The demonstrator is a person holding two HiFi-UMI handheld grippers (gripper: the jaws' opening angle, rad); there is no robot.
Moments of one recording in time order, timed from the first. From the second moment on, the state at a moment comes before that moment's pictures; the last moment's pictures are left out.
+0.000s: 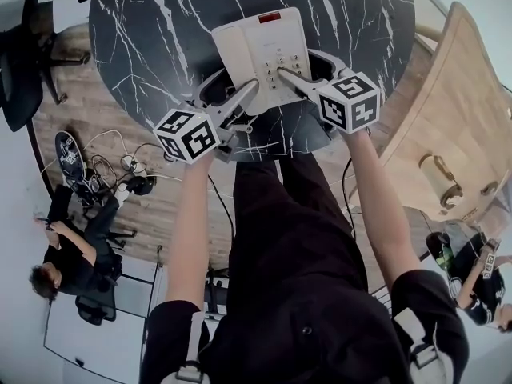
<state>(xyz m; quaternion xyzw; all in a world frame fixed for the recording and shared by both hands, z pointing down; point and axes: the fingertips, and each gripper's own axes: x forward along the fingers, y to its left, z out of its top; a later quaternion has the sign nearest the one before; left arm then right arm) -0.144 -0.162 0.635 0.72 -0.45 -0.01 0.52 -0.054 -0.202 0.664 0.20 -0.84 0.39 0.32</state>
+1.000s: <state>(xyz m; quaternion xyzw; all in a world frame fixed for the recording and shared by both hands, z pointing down) -0.125 -0.177 0.526 0.74 -0.48 0.00 0.47 -0.031 -0.210 0.567 0.23 -0.86 0.38 0.27</state>
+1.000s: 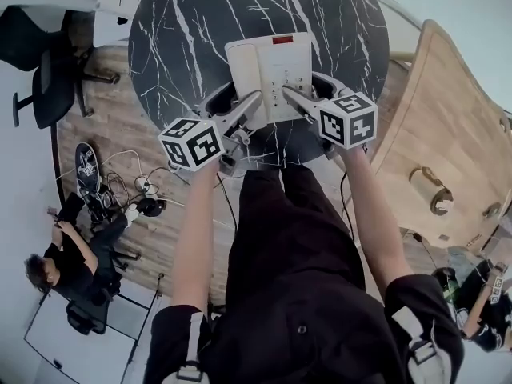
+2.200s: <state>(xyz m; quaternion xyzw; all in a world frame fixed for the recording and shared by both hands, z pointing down) -0.128 -0.204 0.301 0.79 -0.53 -0.10 0.29 -0.036 -0.257 0.336 0.24 -0.94 0.20 0.12</state>
